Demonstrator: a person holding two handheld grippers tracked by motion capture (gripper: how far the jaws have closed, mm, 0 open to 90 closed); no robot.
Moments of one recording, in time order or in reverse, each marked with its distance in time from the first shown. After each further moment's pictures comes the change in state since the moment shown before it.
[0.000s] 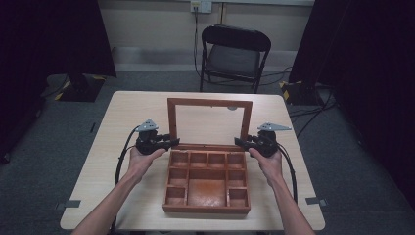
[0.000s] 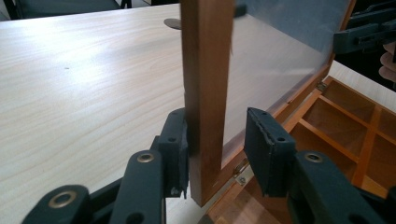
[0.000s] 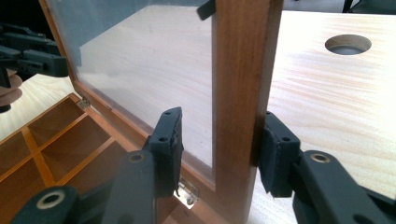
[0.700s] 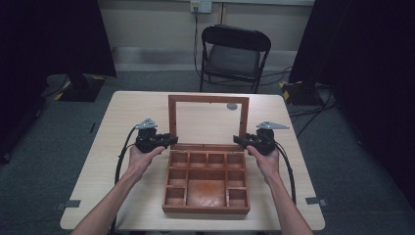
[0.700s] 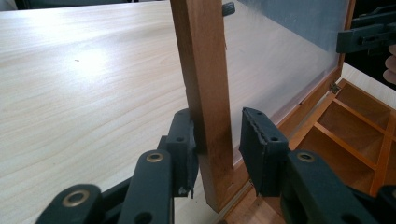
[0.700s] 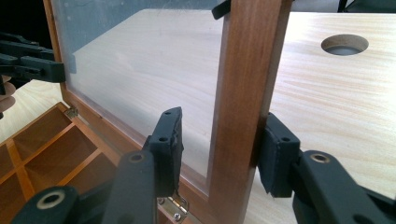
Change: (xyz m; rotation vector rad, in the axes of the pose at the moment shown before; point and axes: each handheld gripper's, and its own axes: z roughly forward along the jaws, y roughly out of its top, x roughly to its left) left arm 0.007 0.003 0.001 0.001 0.019 -0.039; right arm -0.004 0.001 0.010 -0.008 -0.013 0.025
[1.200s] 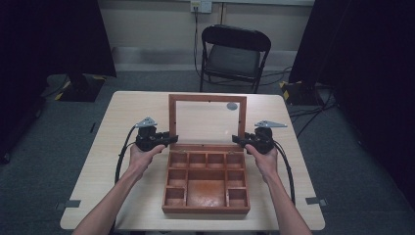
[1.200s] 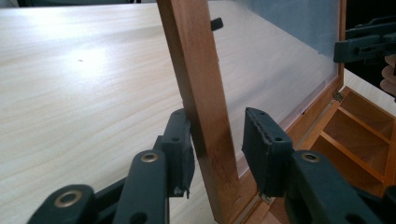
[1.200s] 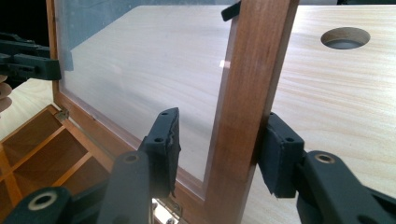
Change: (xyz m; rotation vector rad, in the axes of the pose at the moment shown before) left arm 0.006 0.000 0.006 0.007 -0.008 -0.018; right arm -0.003 0.000 0.007 0.015 -0.010 0.021
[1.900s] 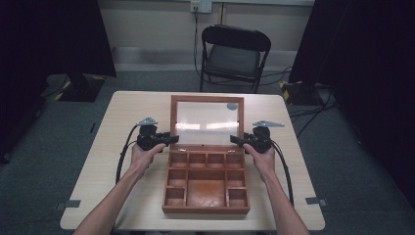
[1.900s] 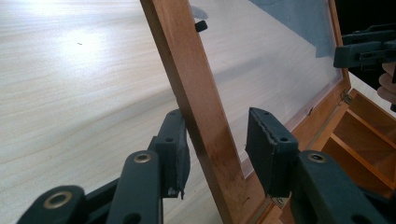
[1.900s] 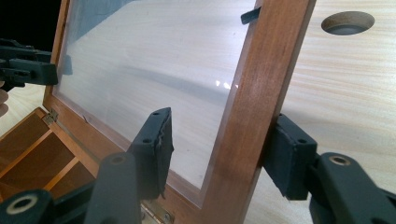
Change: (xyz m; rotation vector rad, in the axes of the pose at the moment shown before) left arm 0.008 -0.002 0.007 0.024 -0.009 -0.057; right arm -0.005 -0.002 0.011 0.027 -0.006 0.039
